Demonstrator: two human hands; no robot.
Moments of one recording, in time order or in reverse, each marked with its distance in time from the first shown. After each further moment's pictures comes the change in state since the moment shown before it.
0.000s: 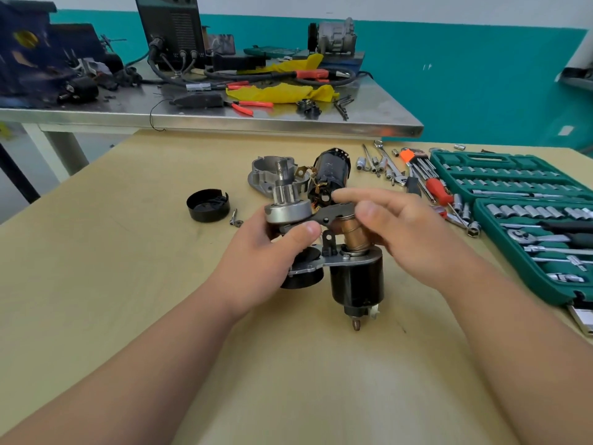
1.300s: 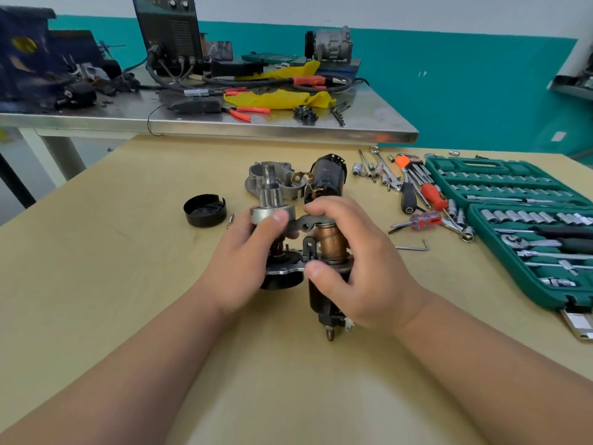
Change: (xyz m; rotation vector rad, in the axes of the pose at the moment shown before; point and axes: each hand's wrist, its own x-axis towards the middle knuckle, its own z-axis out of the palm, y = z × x) left_hand 0.003 -0.002 -0.008 -0.064 0.049 0.058; right_hand -0.010 0.005 0.045 -0.392 0.118 -0.415
